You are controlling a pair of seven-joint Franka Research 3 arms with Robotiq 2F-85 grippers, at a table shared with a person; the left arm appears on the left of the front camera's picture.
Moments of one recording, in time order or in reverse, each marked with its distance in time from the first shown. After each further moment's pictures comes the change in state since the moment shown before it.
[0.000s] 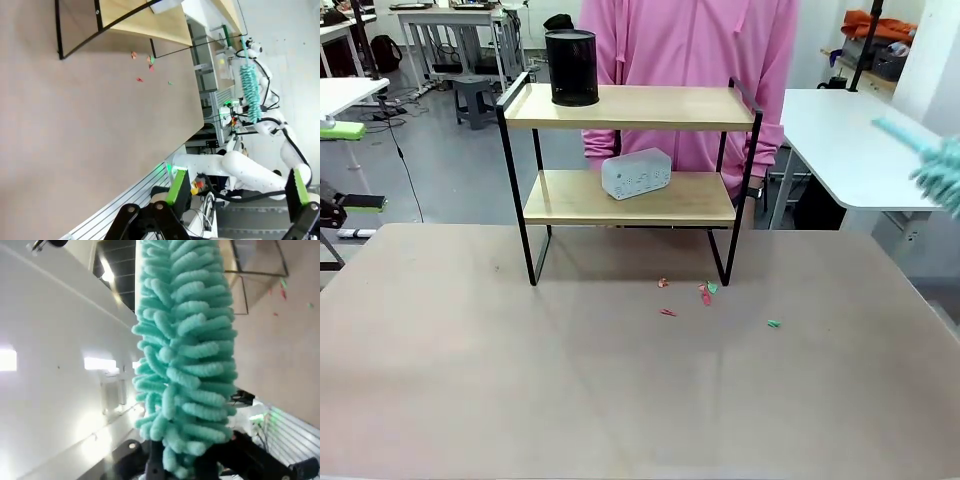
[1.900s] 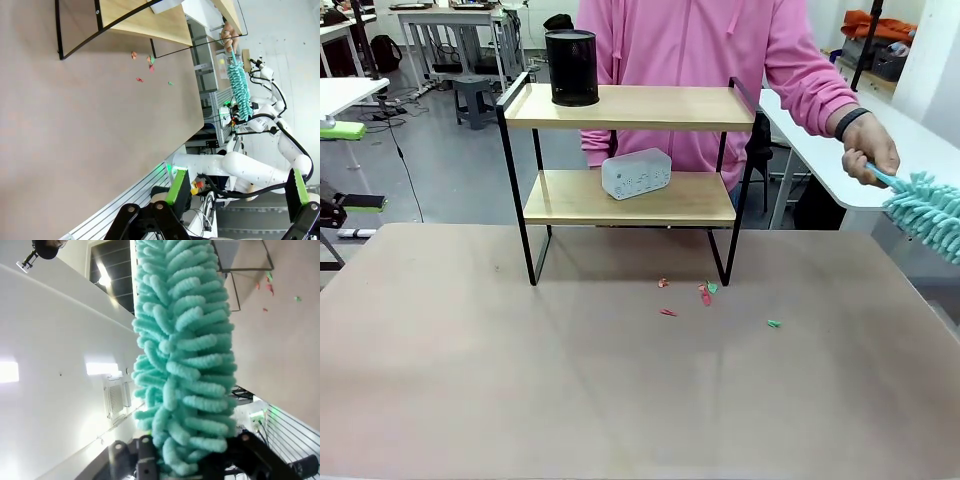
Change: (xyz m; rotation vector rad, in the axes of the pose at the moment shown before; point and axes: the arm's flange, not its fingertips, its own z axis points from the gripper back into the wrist) left arm 0.000 0.000 0.000 0.000 0.000 0.000; right arm 0.013 -0.031 -0.003 -0.006 0.005 -0.056
